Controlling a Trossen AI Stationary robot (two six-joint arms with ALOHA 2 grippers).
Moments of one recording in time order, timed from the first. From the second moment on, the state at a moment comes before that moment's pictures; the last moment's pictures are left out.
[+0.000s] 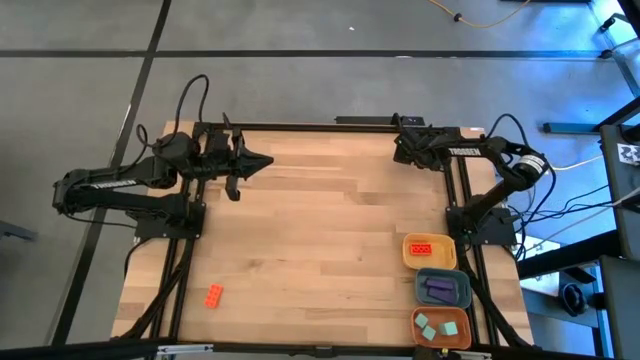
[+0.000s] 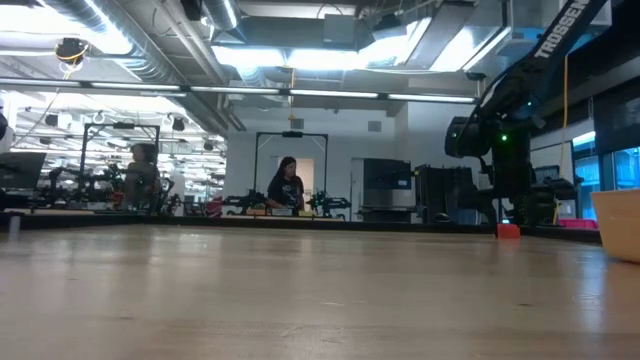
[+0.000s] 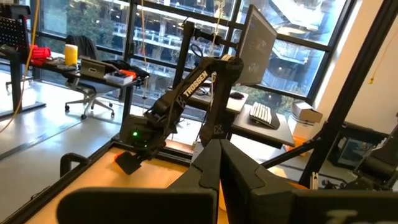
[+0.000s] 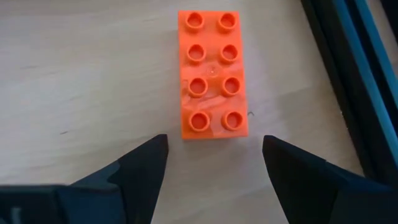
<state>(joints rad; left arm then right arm) 0.20 0.75 0.74 0.15 0.07 -0.26 -0.81 1.57 0.68 -0.48 0.45 1.01</state>
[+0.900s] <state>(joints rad) 0.20 0.74 0.74 0.14 0.07 -0.26 -0.85 1.57 0.68 -0.44 0.39 0.99</state>
